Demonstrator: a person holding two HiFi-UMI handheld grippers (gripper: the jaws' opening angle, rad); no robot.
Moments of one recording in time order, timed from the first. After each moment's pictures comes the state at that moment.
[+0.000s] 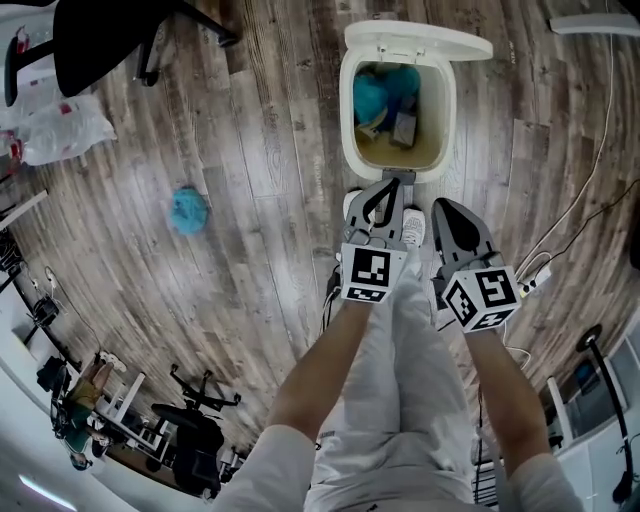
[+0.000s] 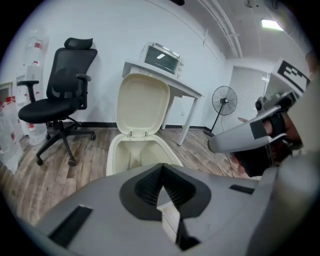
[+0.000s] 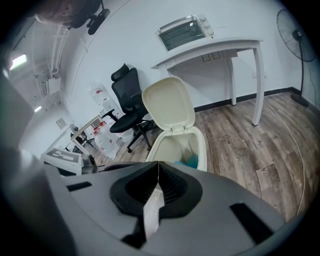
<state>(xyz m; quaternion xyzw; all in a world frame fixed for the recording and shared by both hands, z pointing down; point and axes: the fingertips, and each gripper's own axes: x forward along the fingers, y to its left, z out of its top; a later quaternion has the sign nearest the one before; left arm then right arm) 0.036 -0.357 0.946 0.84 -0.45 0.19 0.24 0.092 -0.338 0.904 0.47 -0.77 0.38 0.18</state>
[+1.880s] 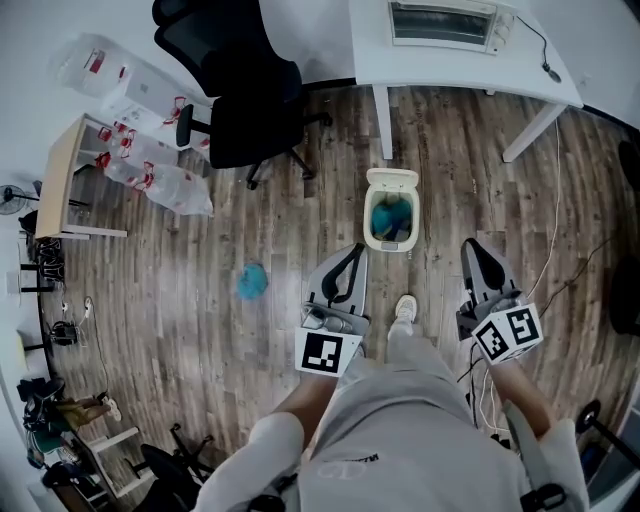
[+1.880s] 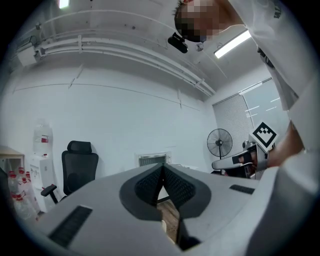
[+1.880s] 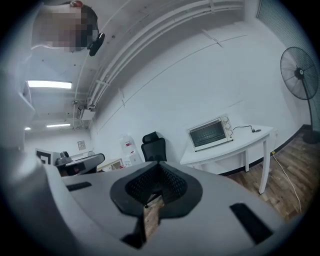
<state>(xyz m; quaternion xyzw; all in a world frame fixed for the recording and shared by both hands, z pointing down) 0.018 -0.249 0.317 0.85 -0.52 0.01 -0.02 0.192 -0.270 0.359 0.47 -0.86 0.19 -0.03</state>
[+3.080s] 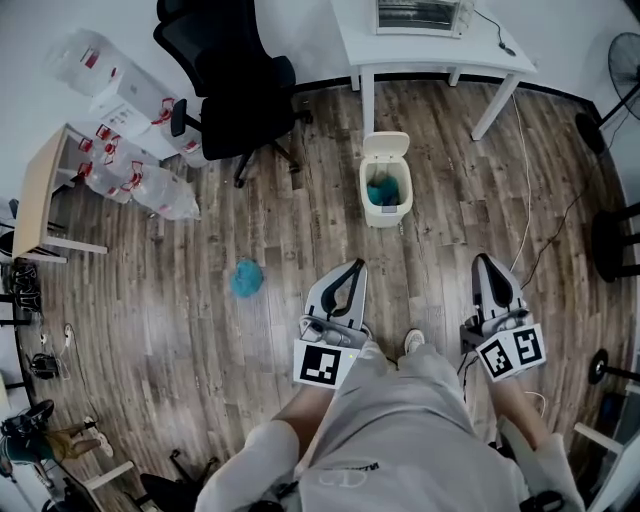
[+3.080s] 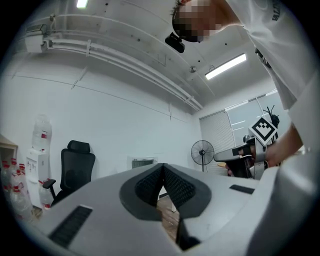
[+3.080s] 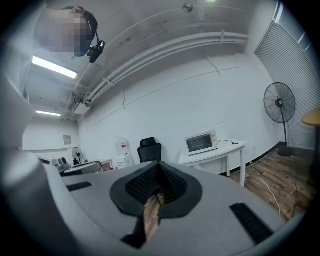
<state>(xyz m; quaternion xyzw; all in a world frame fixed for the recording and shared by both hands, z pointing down) -0.103 -0.007 0.312 0.89 -0.46 -0.03 -0.01 0.094 -0.001 0.315 0.56 -0.82 0.13 -0.04</state>
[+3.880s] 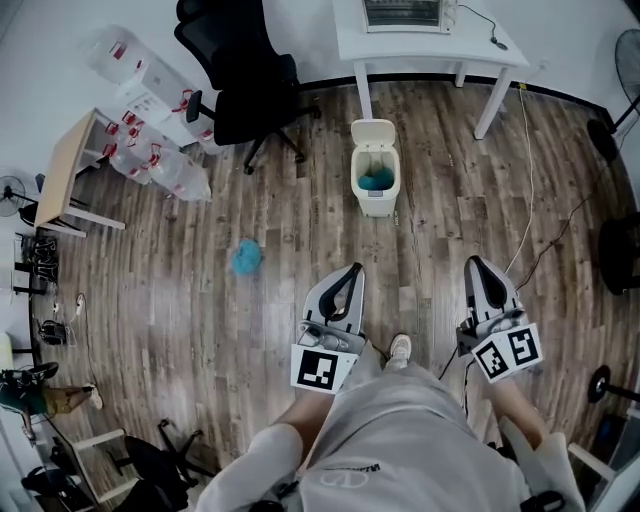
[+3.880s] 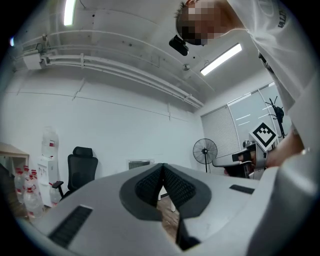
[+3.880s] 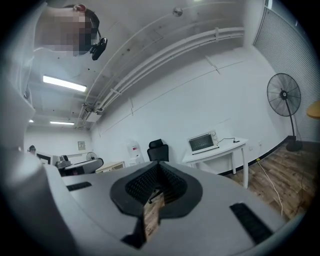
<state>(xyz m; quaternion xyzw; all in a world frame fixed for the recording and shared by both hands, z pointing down) 0.033 0.121 0.287 0.87 -0.50 -0.02 -0.03 0.219 0.107 0.312 0.51 -0.85 0.14 -0.06</state>
